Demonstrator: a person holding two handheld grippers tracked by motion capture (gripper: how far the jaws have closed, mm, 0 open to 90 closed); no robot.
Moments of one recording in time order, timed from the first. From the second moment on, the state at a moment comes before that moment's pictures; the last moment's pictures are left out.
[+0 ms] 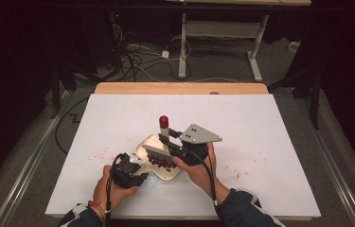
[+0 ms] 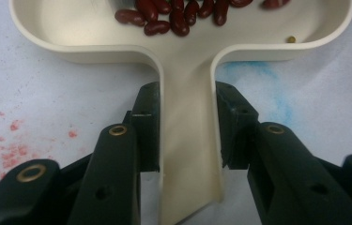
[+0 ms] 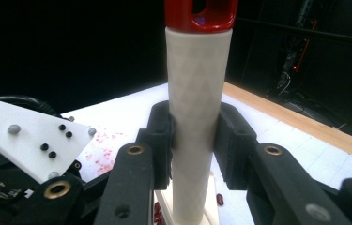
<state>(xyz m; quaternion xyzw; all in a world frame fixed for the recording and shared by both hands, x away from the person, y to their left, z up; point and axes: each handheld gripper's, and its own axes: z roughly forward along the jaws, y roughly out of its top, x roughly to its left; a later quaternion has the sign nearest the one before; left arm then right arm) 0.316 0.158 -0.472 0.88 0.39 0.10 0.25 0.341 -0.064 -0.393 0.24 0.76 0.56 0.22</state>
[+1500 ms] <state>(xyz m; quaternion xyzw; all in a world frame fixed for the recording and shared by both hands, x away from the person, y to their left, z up) 0.316 0.164 -0.474 0.88 0.38 0.08 0.25 0.351 -0.128 -0.344 0.28 0.71 0.59 0.26</state>
